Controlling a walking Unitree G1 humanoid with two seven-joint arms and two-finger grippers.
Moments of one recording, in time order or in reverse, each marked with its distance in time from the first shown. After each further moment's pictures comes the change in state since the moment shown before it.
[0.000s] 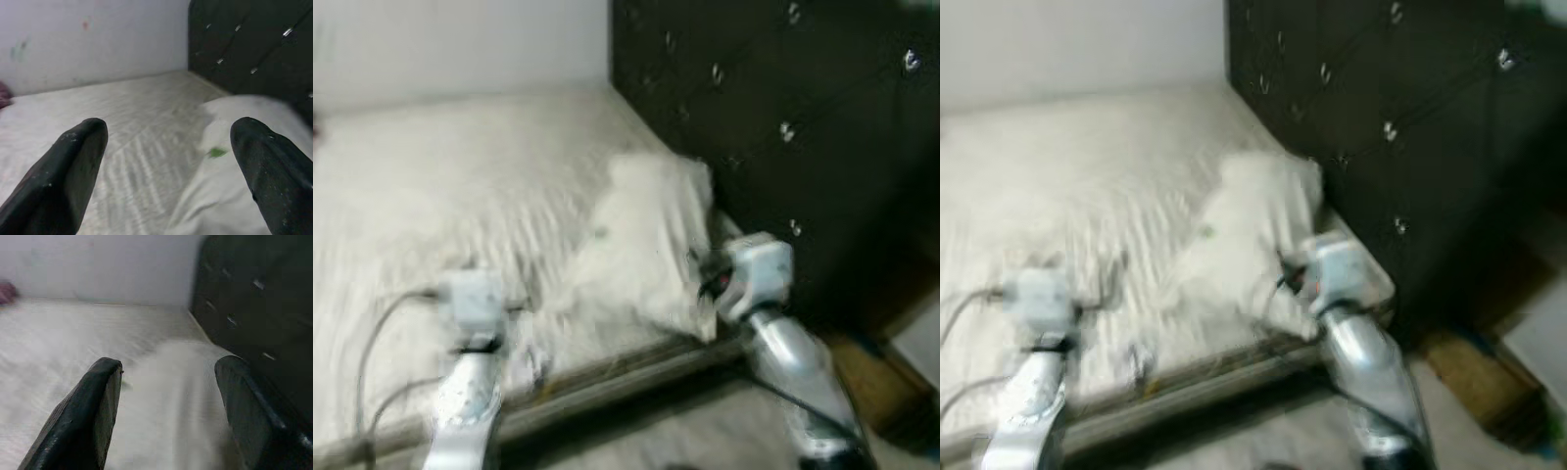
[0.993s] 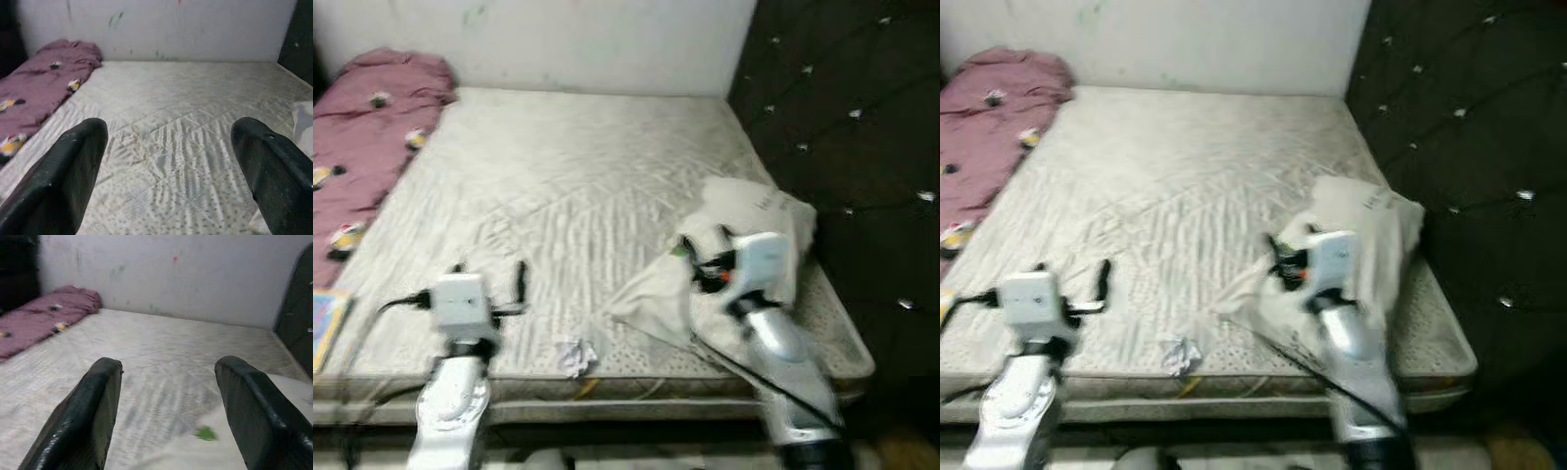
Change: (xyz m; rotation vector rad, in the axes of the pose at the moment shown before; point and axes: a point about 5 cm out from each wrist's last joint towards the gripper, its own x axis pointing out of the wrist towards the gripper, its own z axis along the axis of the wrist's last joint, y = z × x) left arm 0.001 0.019 -0.007 -0.023 0.053 0.049; right arm 0.015 0.023 0.013 0.080 -0.060 0.049
